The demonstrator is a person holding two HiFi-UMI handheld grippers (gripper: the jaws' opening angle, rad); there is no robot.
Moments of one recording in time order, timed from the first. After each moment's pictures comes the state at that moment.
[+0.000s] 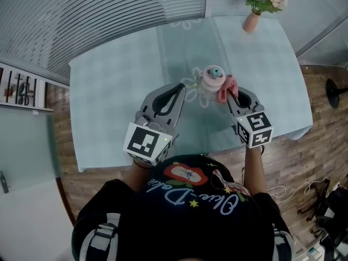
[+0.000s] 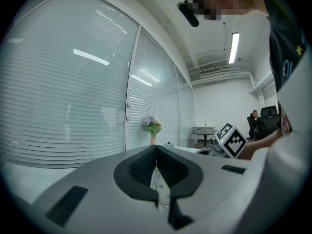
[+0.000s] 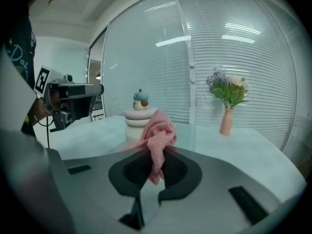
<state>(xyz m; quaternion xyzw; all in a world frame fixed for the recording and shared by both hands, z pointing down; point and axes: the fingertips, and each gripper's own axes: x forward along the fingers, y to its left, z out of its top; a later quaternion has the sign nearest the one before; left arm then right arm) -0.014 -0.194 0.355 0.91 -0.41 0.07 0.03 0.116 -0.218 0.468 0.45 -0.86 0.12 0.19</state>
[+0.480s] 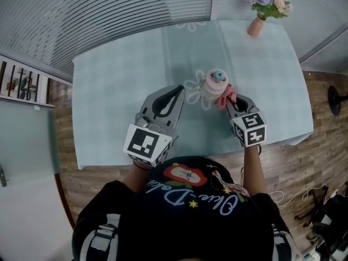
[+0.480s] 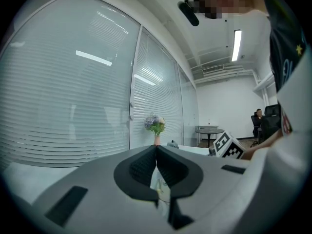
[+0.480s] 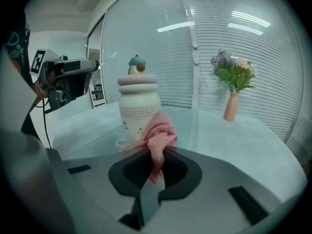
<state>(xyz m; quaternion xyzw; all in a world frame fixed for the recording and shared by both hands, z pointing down) -0.024 -0.195 0.356 0.90 -0.43 0.07 0.03 0.116 -0.218 0.520 0.43 -0.85 0.15 0.25</state>
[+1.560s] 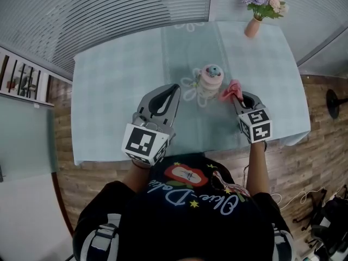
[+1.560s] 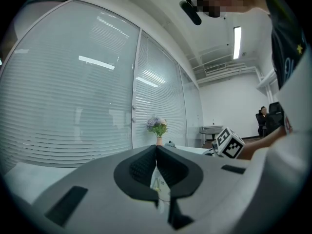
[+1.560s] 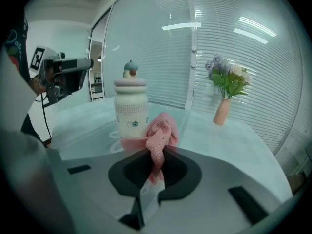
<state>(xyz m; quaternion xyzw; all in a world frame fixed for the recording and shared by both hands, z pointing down) -0.025 -0.178 0.354 0.89 -0.45 0.06 0.02 0.155 -0.213 0.515 0.43 -0.85 0.12 0.29</state>
